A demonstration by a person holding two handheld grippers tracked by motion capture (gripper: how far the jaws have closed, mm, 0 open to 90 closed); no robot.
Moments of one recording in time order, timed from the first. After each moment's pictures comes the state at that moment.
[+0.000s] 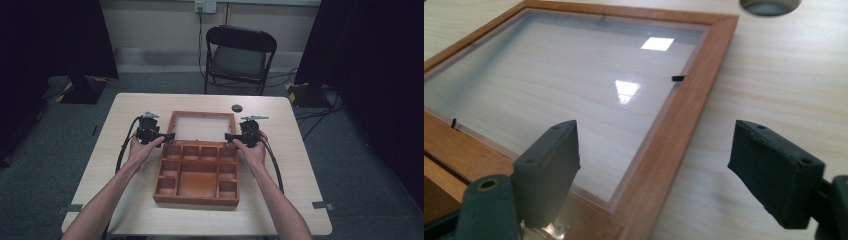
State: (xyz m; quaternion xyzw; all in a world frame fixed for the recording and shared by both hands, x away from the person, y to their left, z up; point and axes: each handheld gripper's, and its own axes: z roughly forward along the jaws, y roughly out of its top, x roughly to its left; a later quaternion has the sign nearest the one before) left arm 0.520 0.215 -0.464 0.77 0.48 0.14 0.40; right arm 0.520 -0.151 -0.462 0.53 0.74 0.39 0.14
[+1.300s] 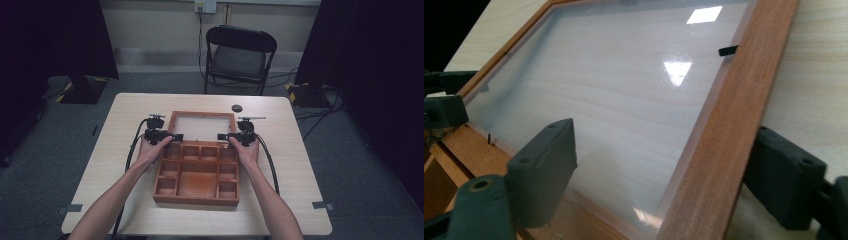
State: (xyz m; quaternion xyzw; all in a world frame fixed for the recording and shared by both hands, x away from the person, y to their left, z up) left arm 0.530 0.196 -0.476 0.74 0.52 0.06 0.41; right arm 0.538 -0.145 -0.484 0.56 0.71 0.42 0.01
